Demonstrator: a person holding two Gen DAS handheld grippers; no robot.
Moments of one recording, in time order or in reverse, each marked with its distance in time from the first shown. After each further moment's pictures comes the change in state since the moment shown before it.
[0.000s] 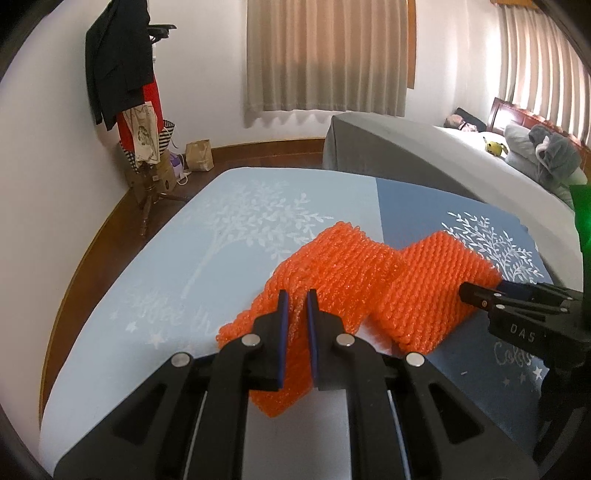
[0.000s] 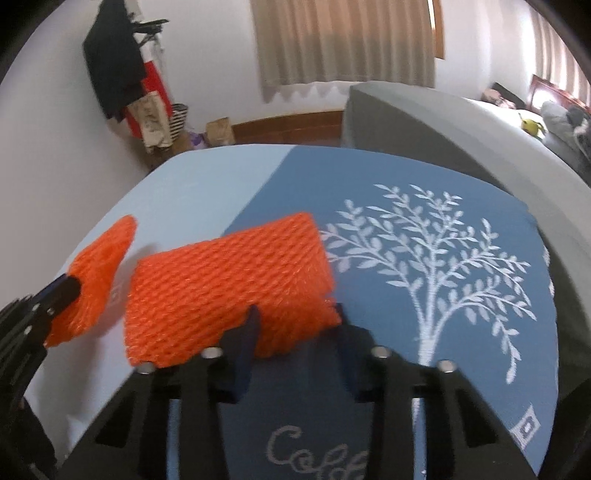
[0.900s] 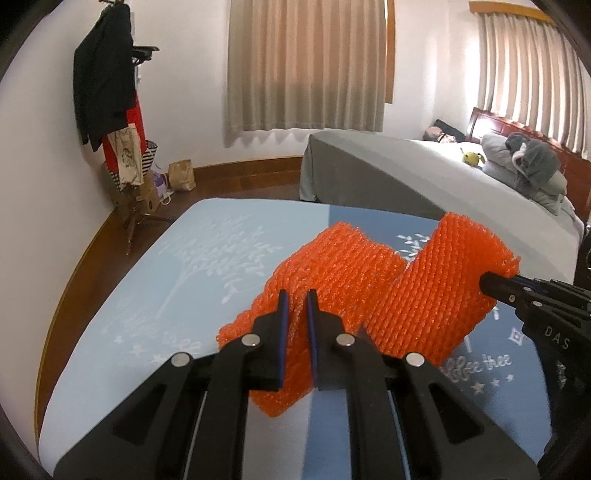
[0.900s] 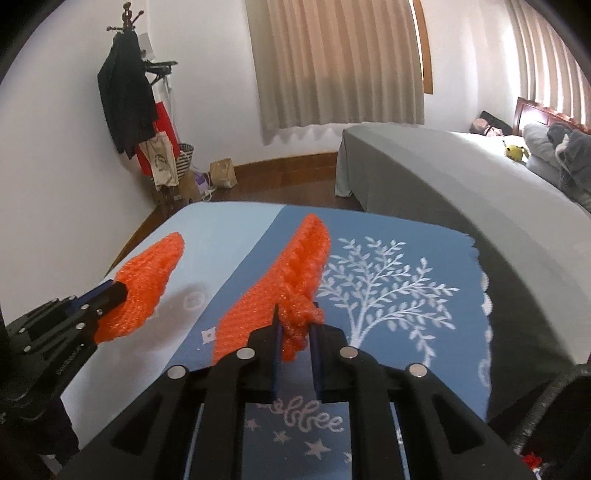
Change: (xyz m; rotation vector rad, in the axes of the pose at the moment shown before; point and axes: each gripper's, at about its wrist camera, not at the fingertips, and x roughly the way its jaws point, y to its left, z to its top) left arm -0.049 -0.048 0.014 0.031 -0.071 -0.068; right arm -0.107 -0.021 -0.006 0.015 -0.171 -0.017
